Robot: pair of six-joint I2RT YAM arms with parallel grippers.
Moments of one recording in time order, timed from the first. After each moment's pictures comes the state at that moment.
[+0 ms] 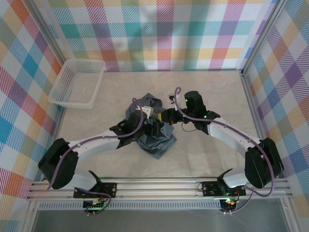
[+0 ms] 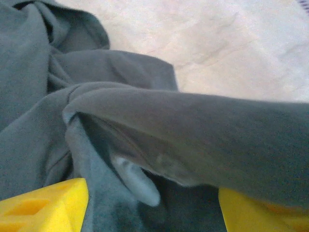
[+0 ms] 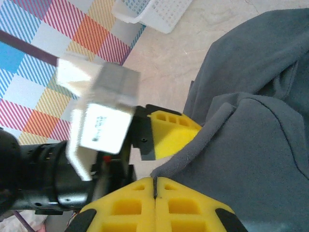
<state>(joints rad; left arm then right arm) -0.78 1.44 0.81 -0.03 -0.12 -0.44 0.57 1.40 0.94 -0.08 -0.67 0.47</state>
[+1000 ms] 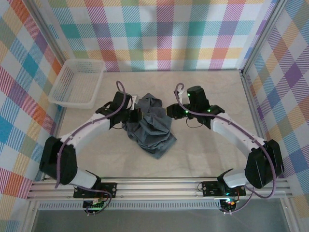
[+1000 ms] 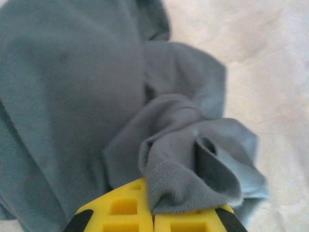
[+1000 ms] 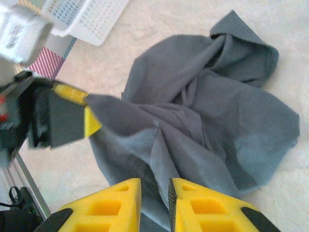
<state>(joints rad) -0.43 1.50 1.04 -0.43 0.25 -0.39 0.53 1.38 1.04 -0.34 -0.42 0.34</state>
